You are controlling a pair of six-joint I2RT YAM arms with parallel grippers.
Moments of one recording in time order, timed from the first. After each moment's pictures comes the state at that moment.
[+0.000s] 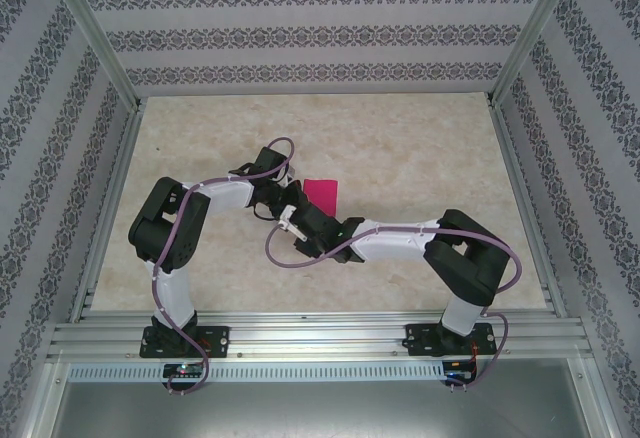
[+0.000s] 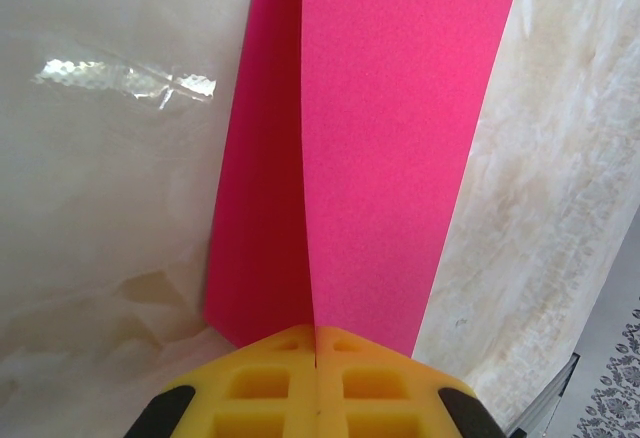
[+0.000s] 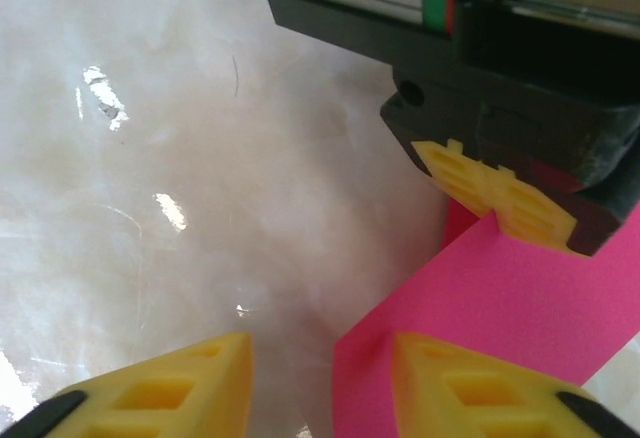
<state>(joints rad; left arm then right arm) -0.47 1.91 1.11 -0.22 0.54 -0.87 1.01 1.74 0.95 -0.16 0.24 -0.20</state>
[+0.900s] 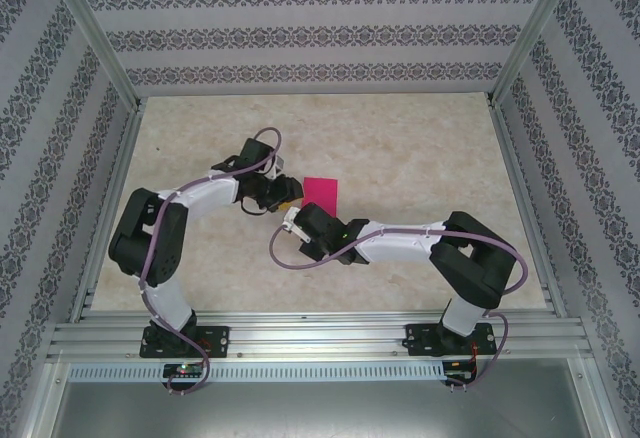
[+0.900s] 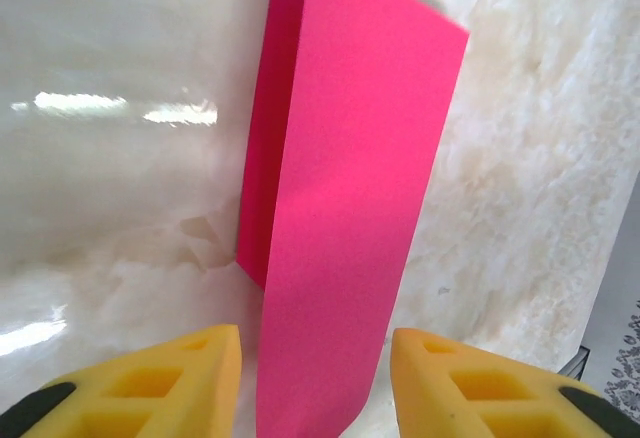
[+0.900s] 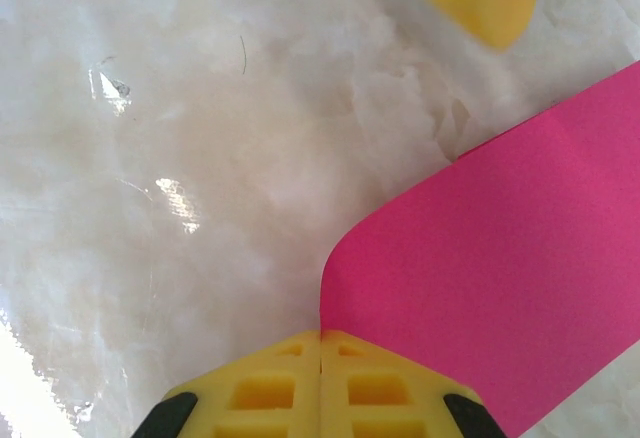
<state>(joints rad) -0.40 1.76 1.10 -0.36 0.52 -0.77 1.00 1.70 0.91 -0.15 0.21 -0.18</state>
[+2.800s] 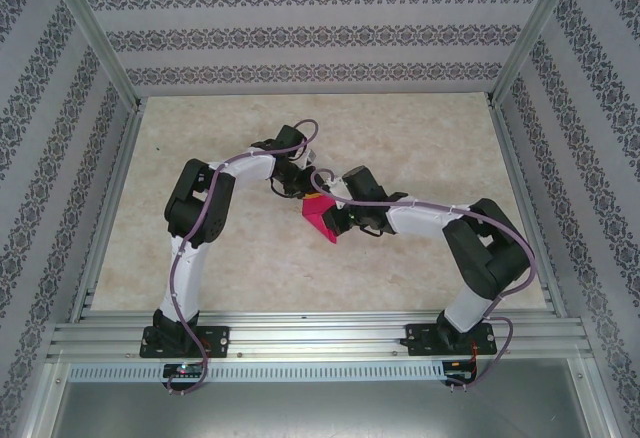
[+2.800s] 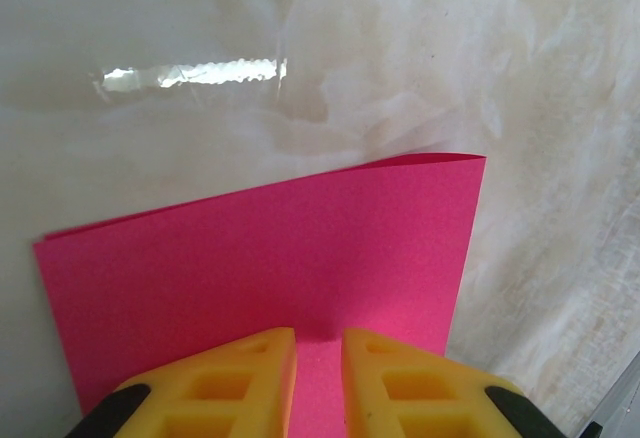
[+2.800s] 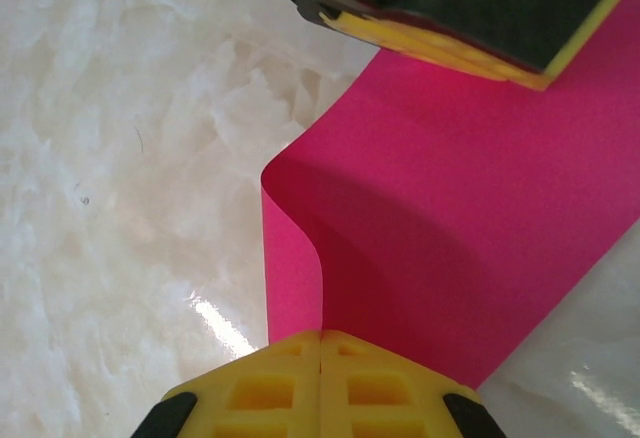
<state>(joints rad) -0.47 2.22 1.58 -0.53 0.57 -0.60 0.62 1.69 0.86 -0.09 -0.36 0.13</state>
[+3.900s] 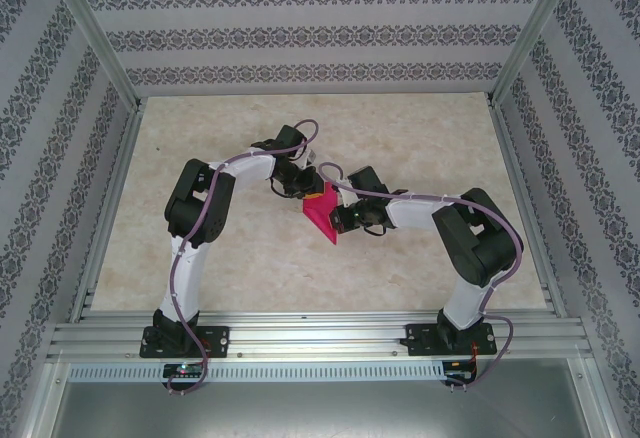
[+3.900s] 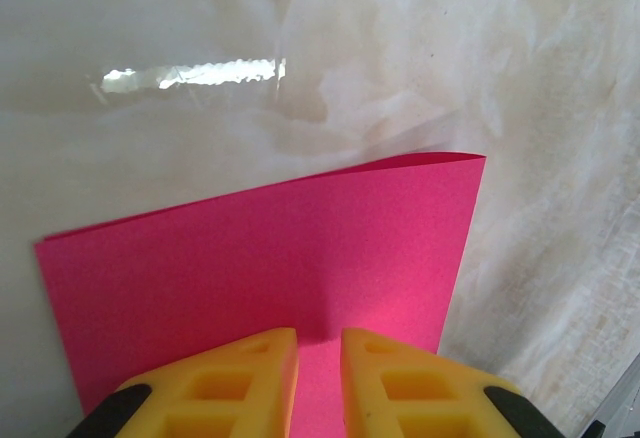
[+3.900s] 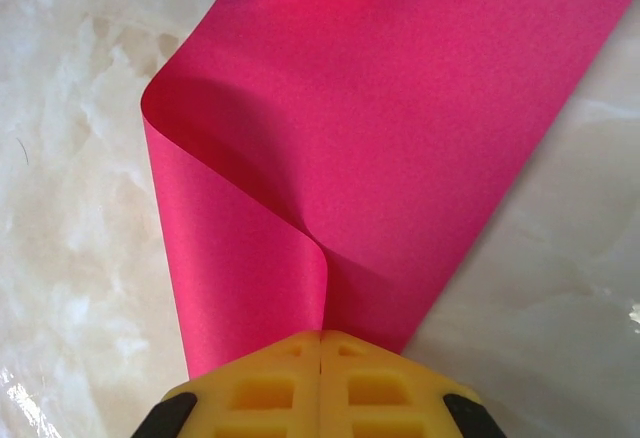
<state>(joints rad) -0.47 2.22 1.58 -0.53 0.57 -0.59 0.55 1.77 0.87 -0.10 -0.37 0.22</state>
